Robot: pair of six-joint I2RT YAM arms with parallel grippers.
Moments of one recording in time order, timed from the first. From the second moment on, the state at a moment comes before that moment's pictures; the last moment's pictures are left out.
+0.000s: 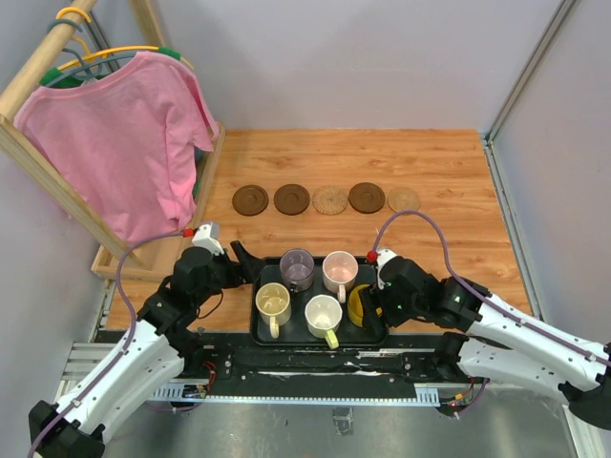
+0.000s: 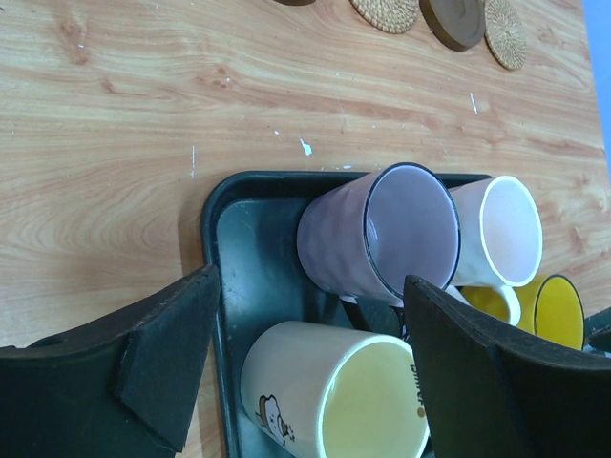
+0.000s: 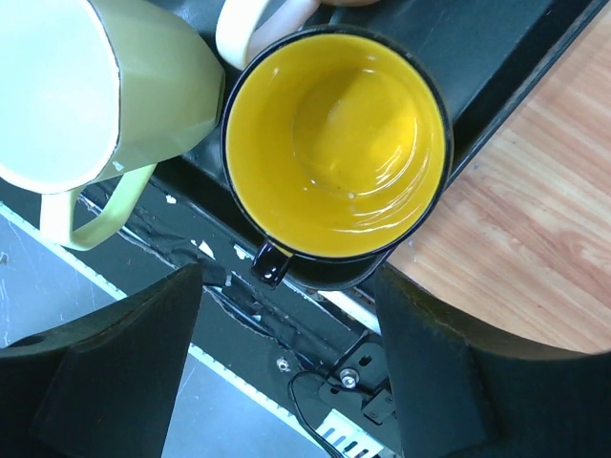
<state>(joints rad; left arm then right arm) -0.53 0.53 0.38 -0.30 -0.07 -0.68 0.98 0.79 0.69 -0.86 0.02 0.45</state>
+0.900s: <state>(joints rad) -0.53 0.56 0.36 -0.24 -0.07 -0.66 1.12 0.97 0.65 -0.85 0.20 0.70</state>
